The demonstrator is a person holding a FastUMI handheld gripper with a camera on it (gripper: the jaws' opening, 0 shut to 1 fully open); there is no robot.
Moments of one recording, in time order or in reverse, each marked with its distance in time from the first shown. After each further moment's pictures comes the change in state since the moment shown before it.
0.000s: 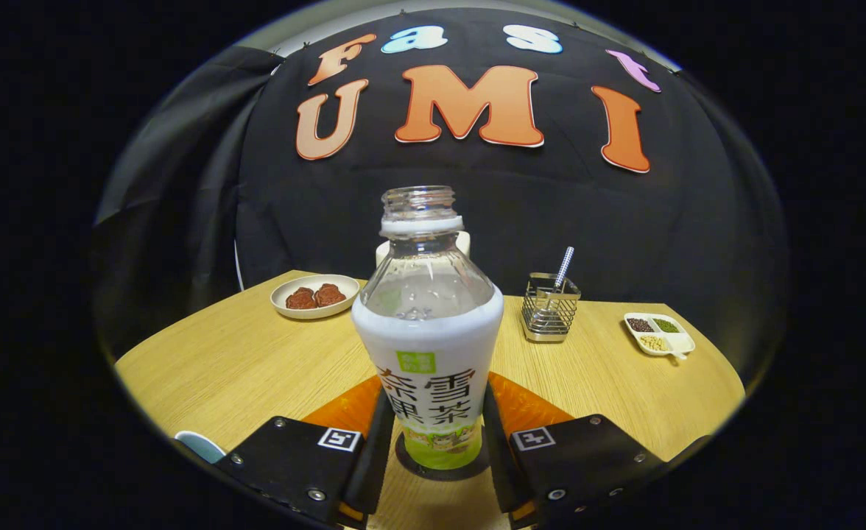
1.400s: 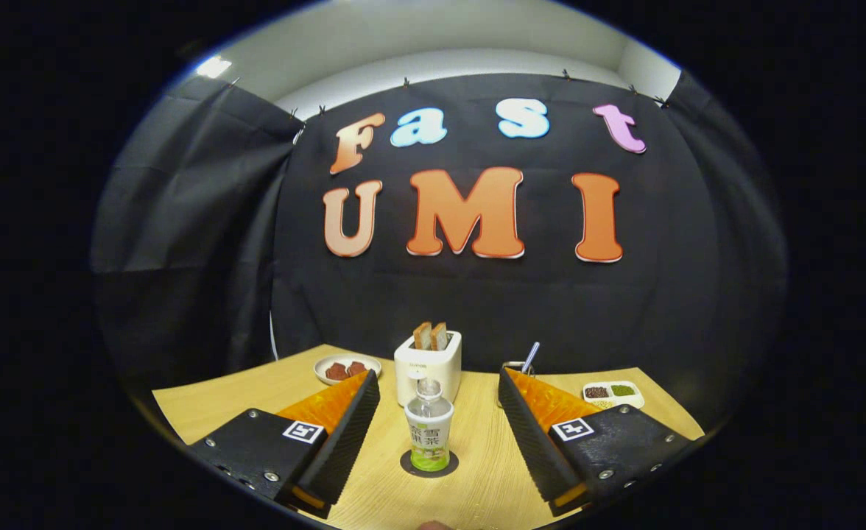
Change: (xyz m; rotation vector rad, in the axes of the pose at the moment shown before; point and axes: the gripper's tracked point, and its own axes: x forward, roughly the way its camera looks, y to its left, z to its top) arm -0.189 -0.040 0.150 0.021 -0.363 0.068
